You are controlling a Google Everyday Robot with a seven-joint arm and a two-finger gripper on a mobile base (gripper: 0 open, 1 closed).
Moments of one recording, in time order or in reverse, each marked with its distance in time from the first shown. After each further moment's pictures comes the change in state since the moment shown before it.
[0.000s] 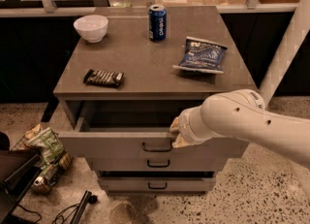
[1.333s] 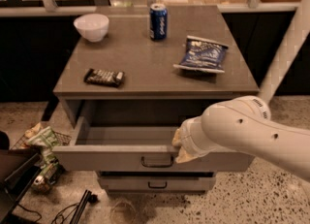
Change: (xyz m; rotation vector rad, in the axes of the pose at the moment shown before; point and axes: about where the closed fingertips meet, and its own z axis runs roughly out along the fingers) arm -0.005 0.035 -0.020 -0.057 0.037 -0.002
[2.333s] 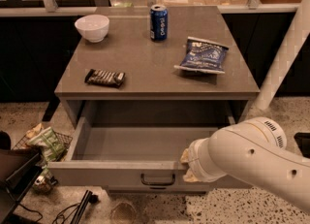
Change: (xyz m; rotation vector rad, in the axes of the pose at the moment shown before) arm -0.004 0.067 -0.019 -0.068 0.056 0.057
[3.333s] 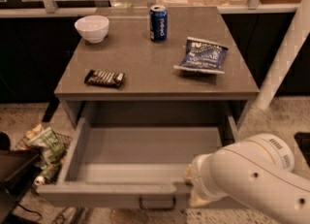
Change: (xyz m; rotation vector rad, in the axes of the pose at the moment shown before) arm -0.001 0.037 -0.009 -0.026 0.034 0.038
